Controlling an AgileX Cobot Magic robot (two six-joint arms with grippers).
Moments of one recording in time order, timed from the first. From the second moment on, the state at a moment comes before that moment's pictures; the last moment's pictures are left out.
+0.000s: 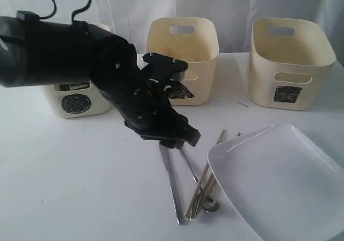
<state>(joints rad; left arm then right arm) -0.83 1.75 -1.30 -0.05 0.68 -0.12 -0.01 0.01 -0.01 -0.12 0.03 0.11</state>
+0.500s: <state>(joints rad) -0.97 1.84 -1.30 -0.06 0.67 -0.09 -0.01 0.01 -0.01 -0.12 0.03 0.11</state>
